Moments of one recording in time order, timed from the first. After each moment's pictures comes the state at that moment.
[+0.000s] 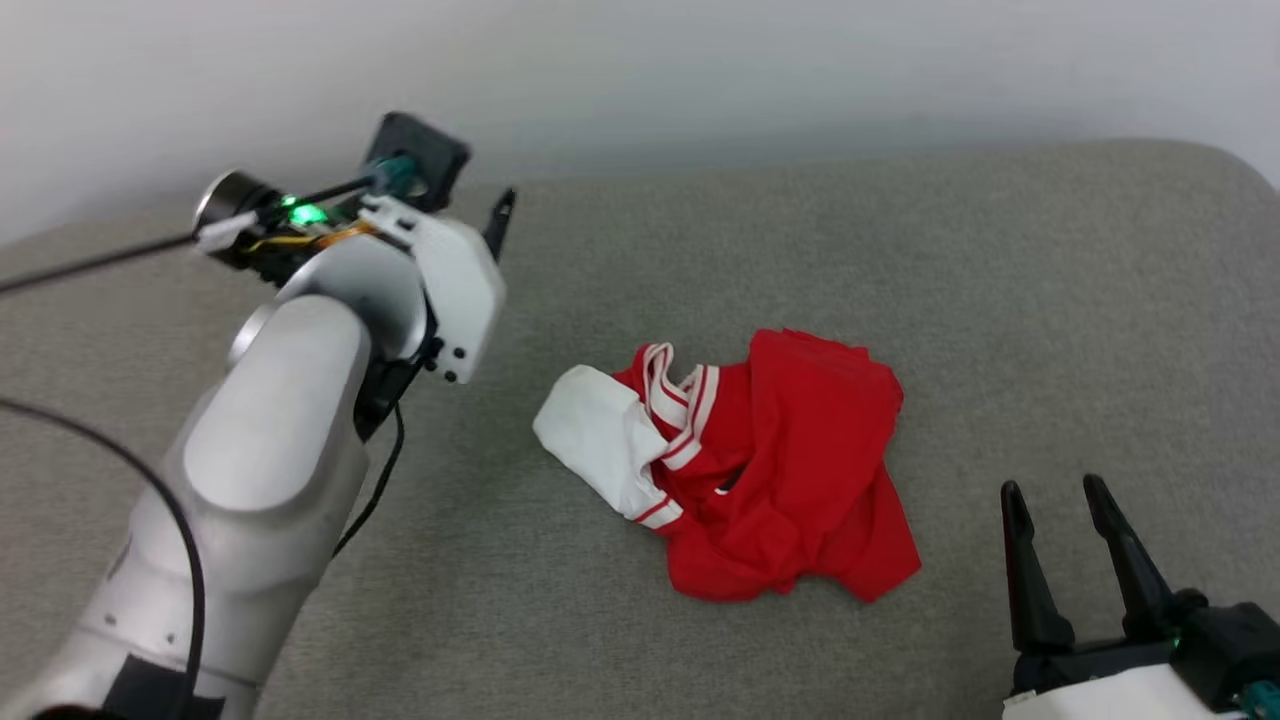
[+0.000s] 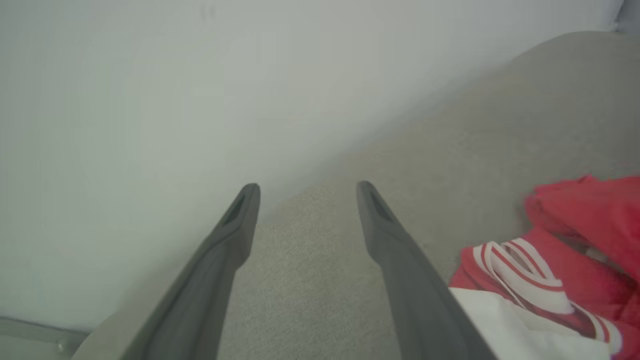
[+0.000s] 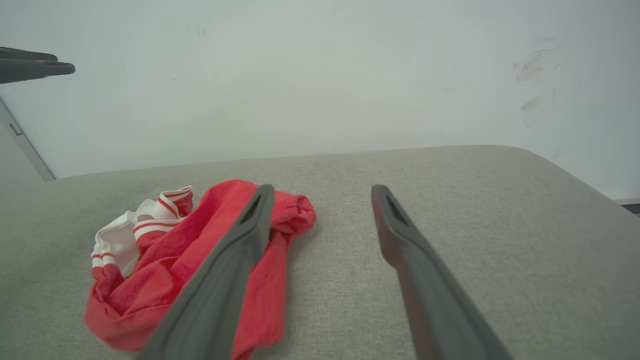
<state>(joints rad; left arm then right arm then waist) -0.82 0.29 -0.42 0.52 -0.21 -0.13 0.24 0.11 -0.05 0.00 -0.03 0.14 0.13 -0.26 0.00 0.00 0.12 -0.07</state>
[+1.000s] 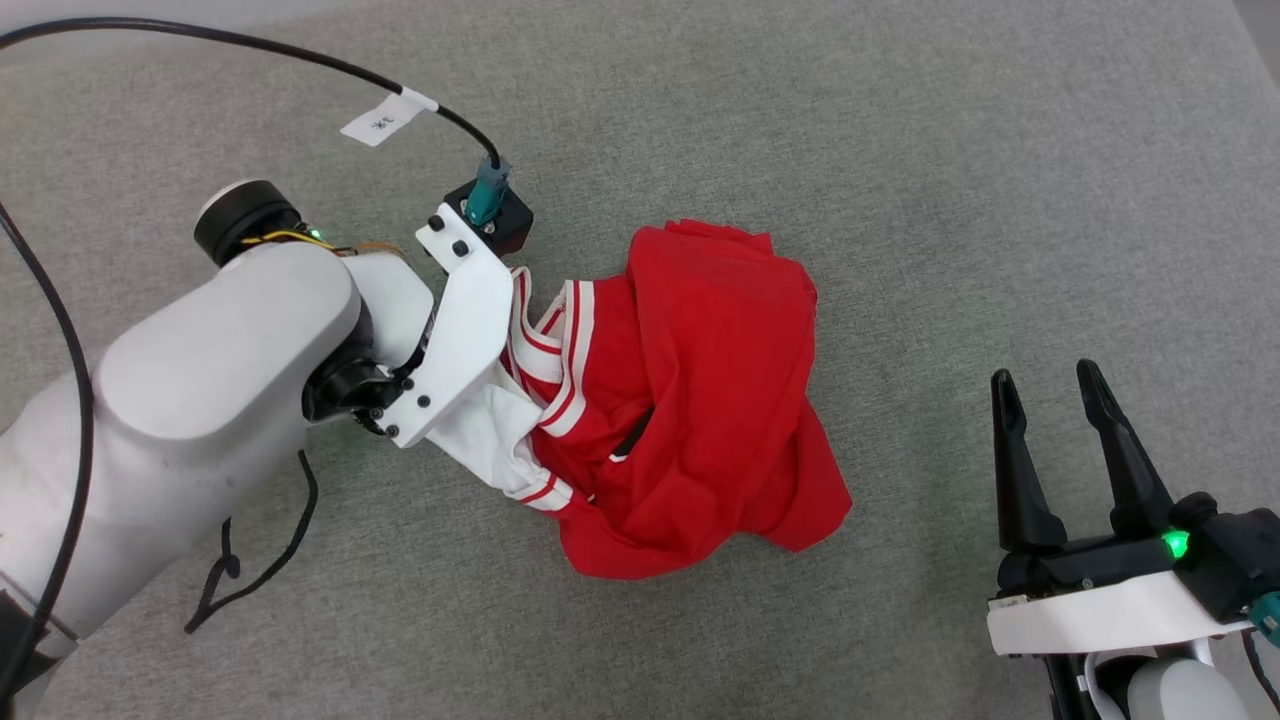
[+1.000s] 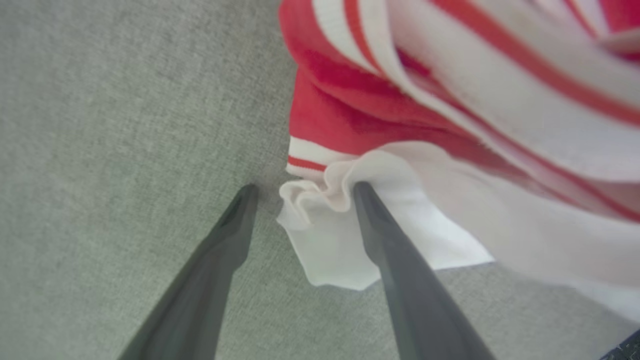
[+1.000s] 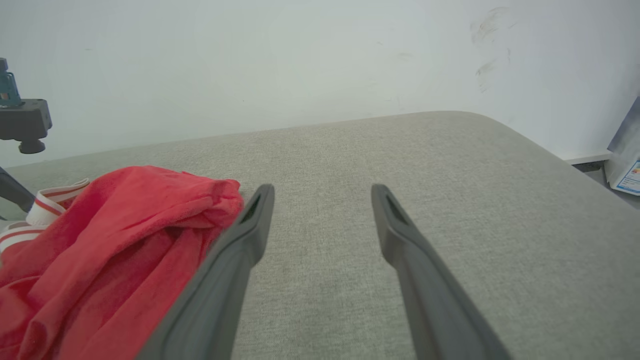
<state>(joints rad) -1.21 0.62 -1.27 0.37 -0.91 -0.13 0.98 -0.06 -0.05 0.03 -0.04 0.19 0.13 -0.26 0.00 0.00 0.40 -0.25</state>
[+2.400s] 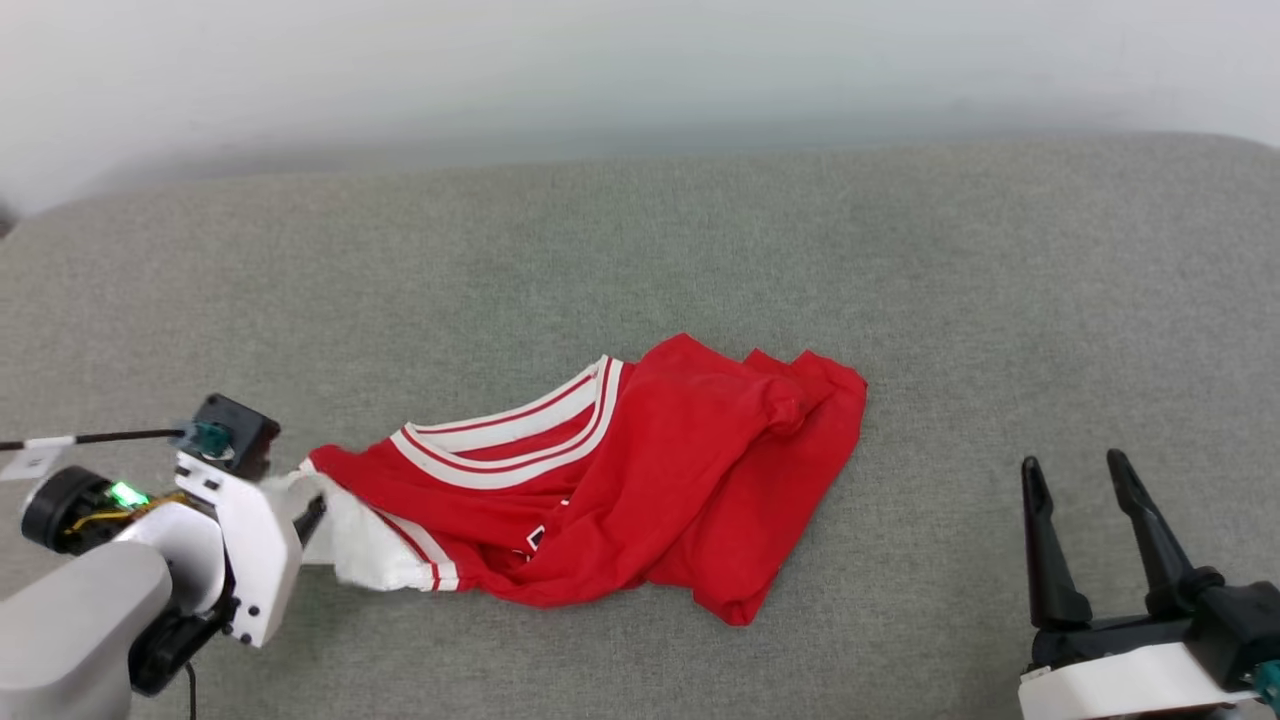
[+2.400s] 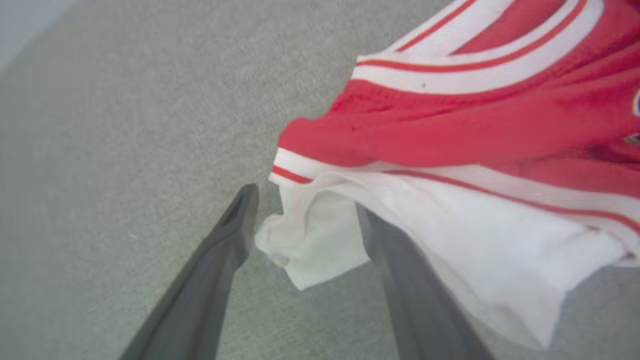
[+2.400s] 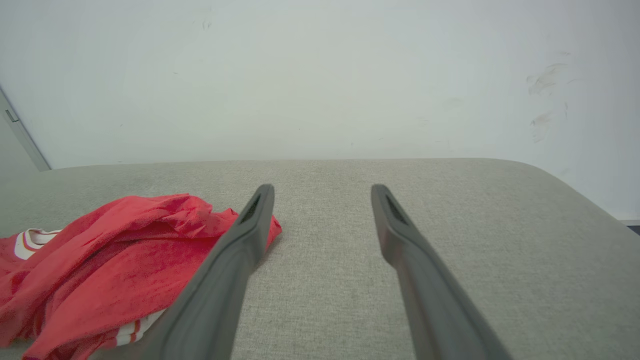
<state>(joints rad) -0.72 0.86 -1.21 0.43 -1.00 0.03 0.14 0.06 -0.05 -0.03 -0.02 0.09 0.13 -0.26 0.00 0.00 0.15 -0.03</state>
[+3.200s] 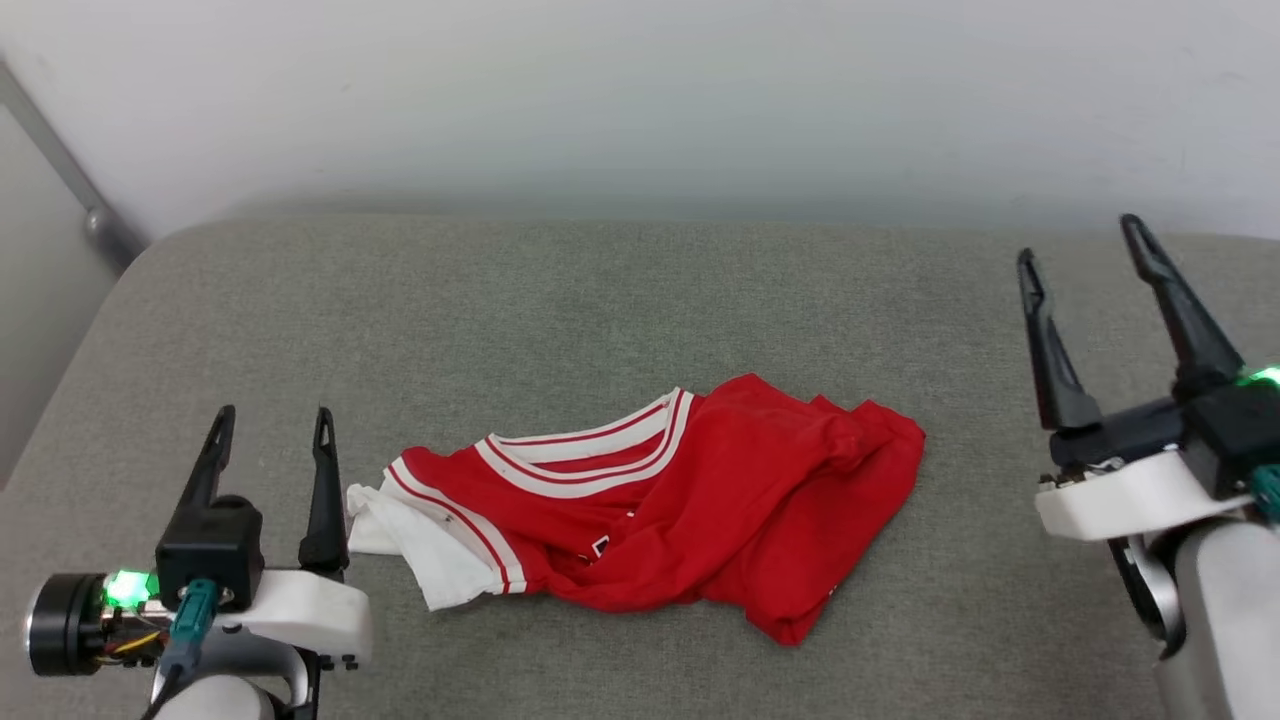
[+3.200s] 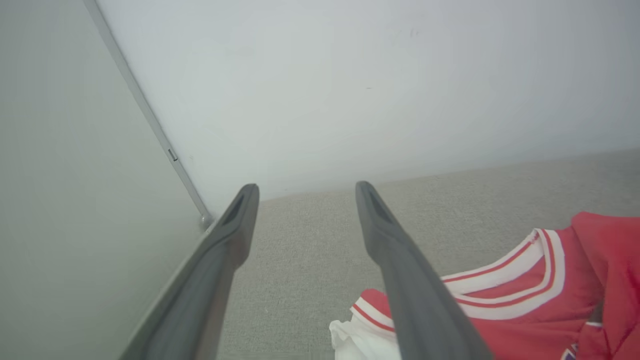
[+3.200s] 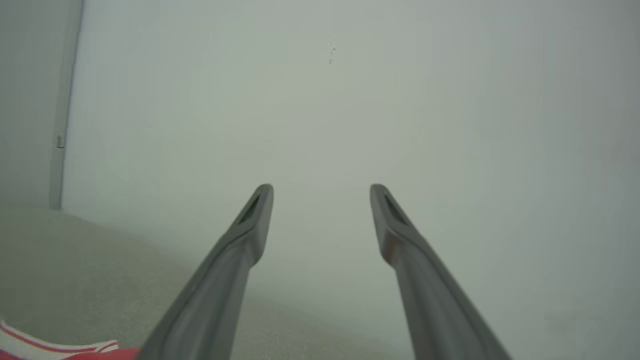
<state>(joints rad) -0.30 0.81 -0.77 -0.10 -0.72 0.71 -0.26 -0.27 -0.20 0.04 0.01 -0.05 0.13 -0.26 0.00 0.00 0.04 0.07</state>
